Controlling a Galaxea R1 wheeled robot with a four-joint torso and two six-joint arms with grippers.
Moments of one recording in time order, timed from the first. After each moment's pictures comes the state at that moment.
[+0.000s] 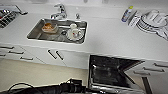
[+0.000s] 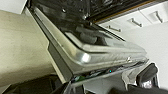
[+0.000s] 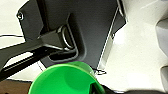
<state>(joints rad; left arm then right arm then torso) 0.57 2.52 -1.34 0.92 0.45 -1.12 -1.40 2.62 -2.34 -0.71 0.30 0.85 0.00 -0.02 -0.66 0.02</state>
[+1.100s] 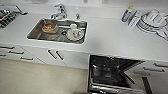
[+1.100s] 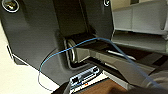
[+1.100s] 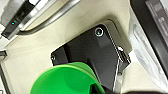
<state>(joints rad) 1.14 2.45 -1.60 1.09 0.35 -0.91 -1.26 1.95 -1.60 -0.70 0.43 0.97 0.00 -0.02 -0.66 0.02</state>
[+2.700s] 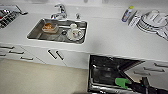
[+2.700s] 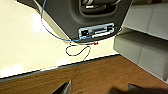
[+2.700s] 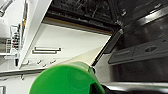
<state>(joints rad) 1.42 2.76 -2.31 1.12 0.05 -0.90 -0.62 2.04 -1.35 -0.70 0.21 1.15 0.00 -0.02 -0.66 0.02</state>
